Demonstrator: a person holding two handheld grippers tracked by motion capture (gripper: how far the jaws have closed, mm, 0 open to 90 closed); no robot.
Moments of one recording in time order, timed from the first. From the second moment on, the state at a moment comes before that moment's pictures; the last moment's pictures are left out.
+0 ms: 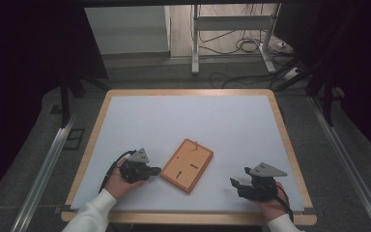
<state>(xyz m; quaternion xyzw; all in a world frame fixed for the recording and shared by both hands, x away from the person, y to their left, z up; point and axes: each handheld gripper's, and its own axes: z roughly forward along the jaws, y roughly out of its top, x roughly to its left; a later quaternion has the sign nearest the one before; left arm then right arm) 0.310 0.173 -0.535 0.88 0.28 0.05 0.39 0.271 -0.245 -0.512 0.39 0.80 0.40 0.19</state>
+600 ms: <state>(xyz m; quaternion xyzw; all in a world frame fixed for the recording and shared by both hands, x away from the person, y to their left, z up) 0.304 0.160 -0.533 0.88 0.27 0.03 0.40 0.271 -0.244 -0.513 0.39 0.81 0.40 0.19</state>
